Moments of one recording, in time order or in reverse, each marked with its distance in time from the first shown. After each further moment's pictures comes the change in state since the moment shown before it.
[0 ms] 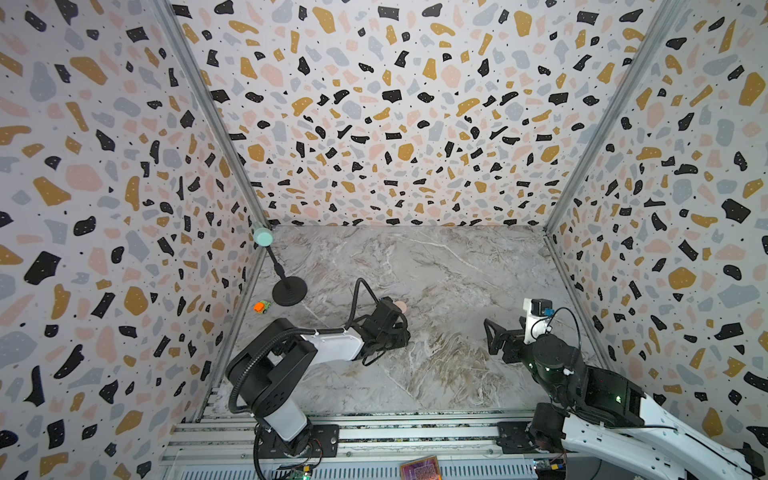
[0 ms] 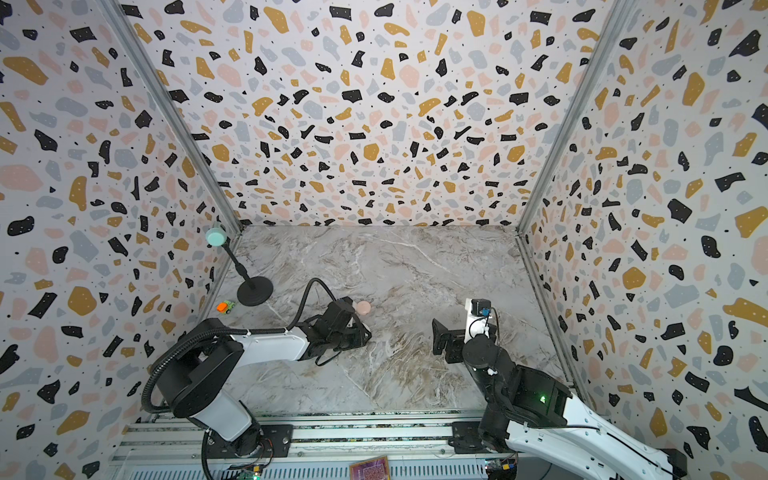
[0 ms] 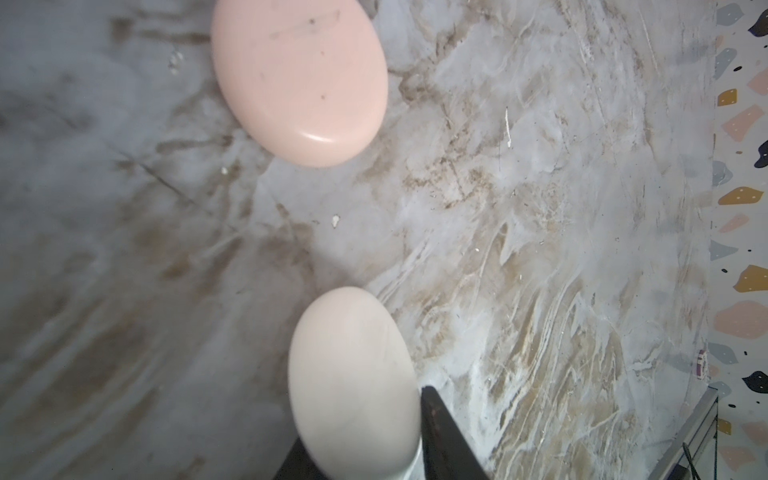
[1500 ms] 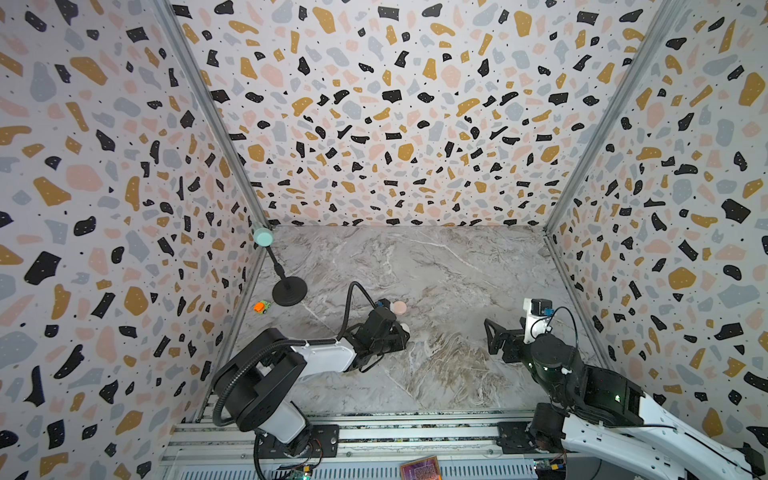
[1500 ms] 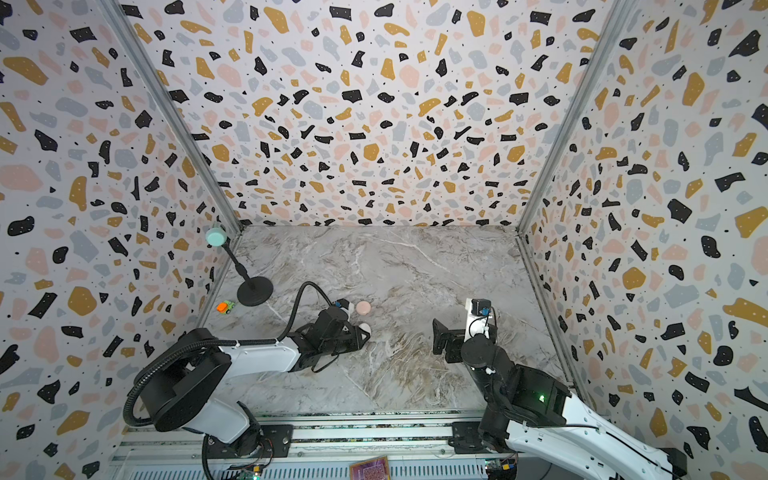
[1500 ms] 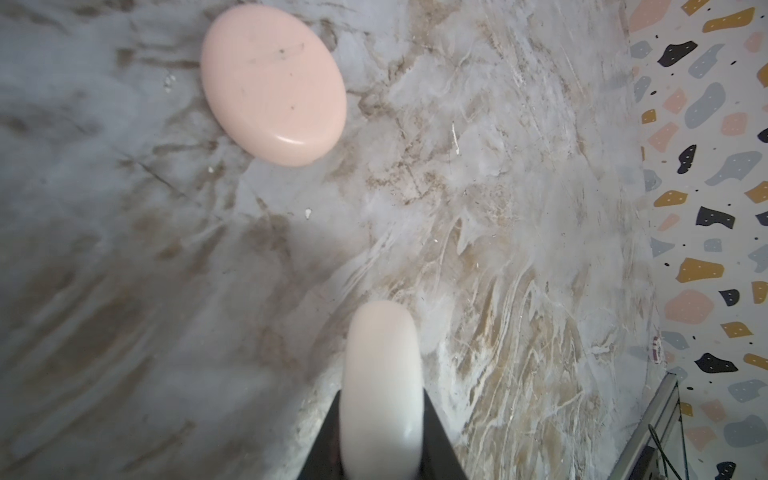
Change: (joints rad) left arm -0.018 -0.080 -0.114 0.154 -0.004 -0.038; right arm 0.000 0.011 0.007 -0.015 0.011 0.019
